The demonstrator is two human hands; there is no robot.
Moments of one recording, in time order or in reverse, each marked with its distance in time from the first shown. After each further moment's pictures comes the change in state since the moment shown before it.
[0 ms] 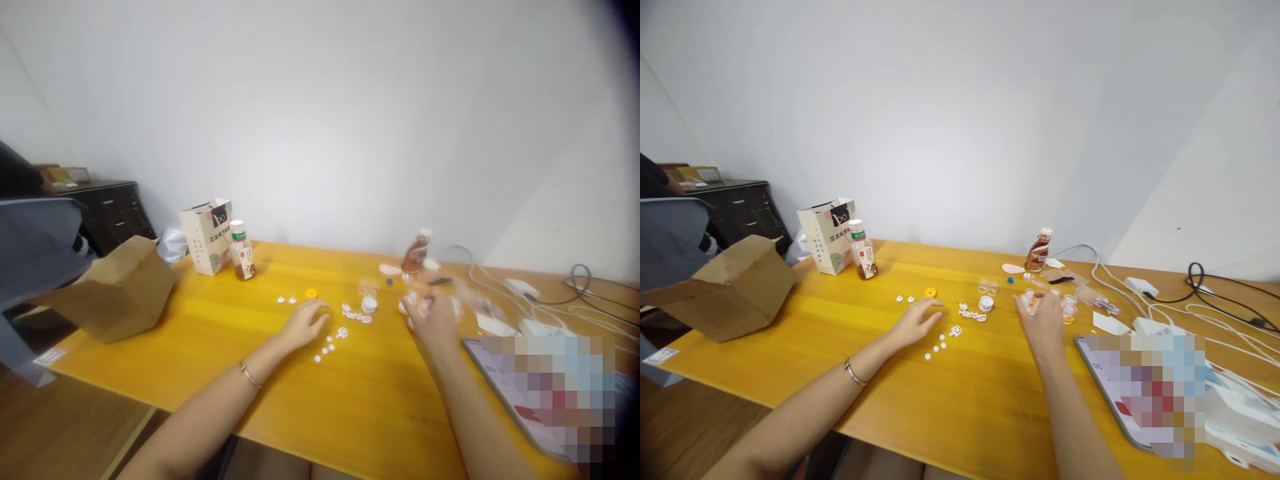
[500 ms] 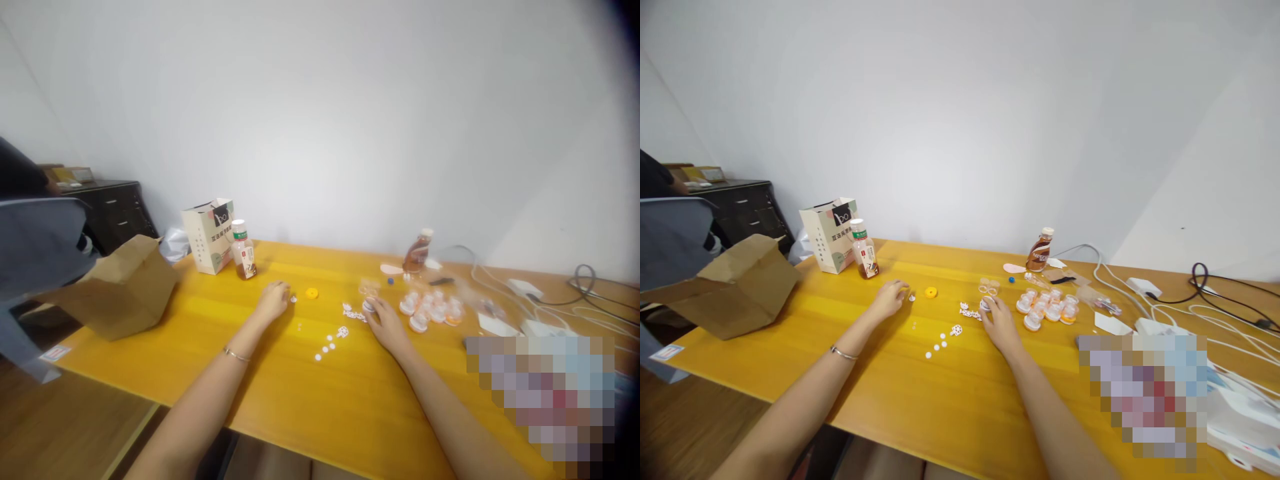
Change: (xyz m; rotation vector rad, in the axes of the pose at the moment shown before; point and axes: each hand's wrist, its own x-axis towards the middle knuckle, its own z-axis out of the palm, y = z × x) left_hand 0.012 -0.065 -0.051 0.381 0.048 -0.306; right_hand -0.030 -0.016 0.059 0.142 -0.339 -0.358
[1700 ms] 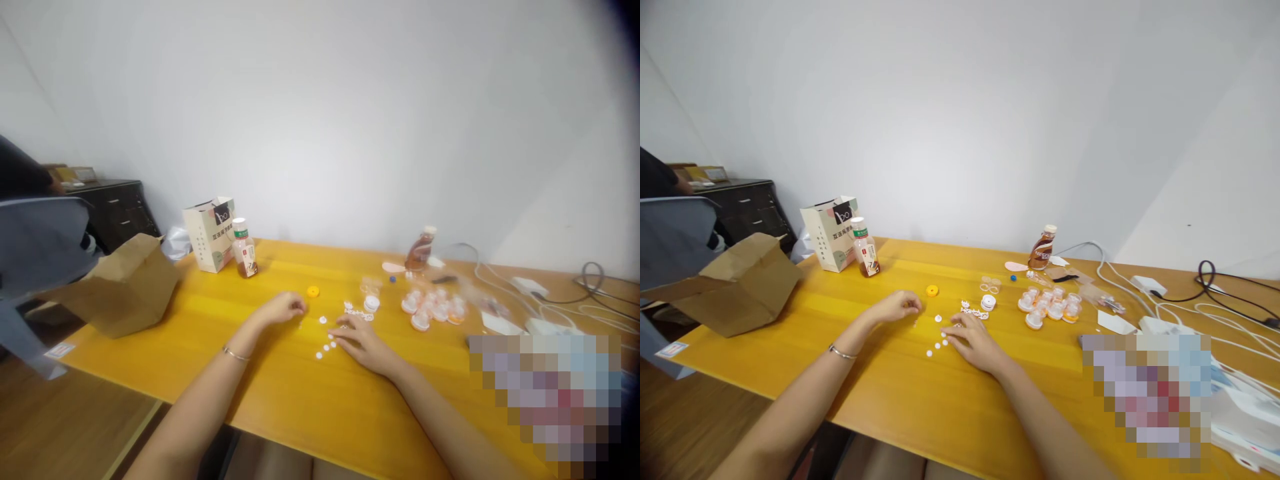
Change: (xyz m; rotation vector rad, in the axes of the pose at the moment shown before) left_hand -0.007 0.016 -0.009 -0.205 -0.471 0.197; right_hand -0.025 -0.071 -0.016 0.189 -0.408 -0.368
